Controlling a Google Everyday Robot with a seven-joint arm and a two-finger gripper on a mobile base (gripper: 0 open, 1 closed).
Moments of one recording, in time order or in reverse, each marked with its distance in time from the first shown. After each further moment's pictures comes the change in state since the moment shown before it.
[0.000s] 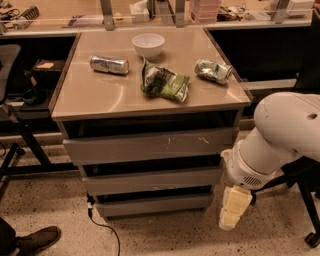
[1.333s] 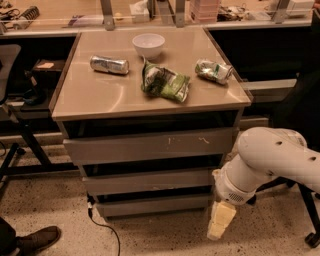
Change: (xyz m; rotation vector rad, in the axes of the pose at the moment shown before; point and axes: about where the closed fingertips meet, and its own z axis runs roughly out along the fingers) arm 0.015 -0.001 0.093 -0.066 -0.033 0.053
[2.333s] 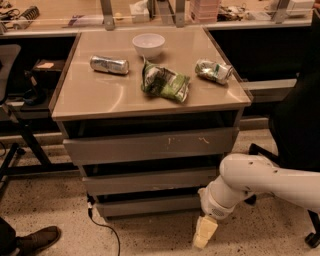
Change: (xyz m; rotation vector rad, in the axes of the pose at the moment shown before) arm -0.002 0.004 0.108 -0.106 -0.062 0.011
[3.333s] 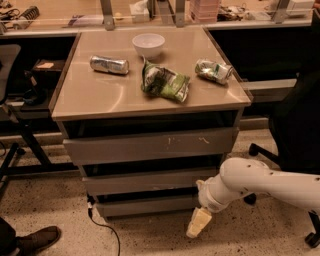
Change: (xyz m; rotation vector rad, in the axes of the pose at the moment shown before) arm -0.007 -0.051 0.024 0.117 -0.097 0.010
